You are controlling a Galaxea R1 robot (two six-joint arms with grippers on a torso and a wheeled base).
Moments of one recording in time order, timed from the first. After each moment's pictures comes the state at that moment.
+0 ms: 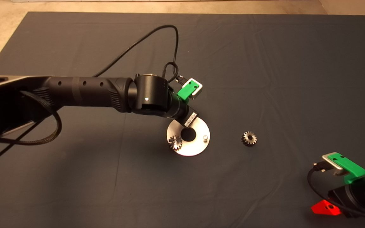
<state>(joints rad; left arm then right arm) -0.28 2.71 -1.06 0.85 1.25 -0.96 0.14 1.86 -0.39 -0.37 -1.53 1.28</state>
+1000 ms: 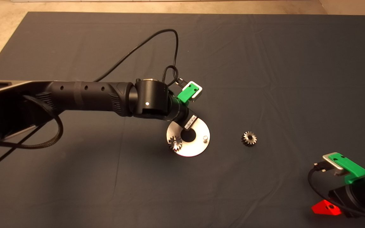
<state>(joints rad) -0.25 2.71 -1.06 0.87 1.25 -0.96 0.14 1.86 -0.39 -0.37 -1.53 1.28</state>
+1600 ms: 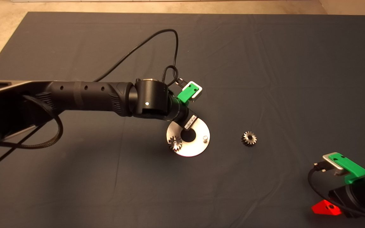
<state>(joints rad) -0.25 2.71 -1.06 0.87 1.25 -0.96 0.14 1.86 -0.39 -0.37 -1.53 1.28</state>
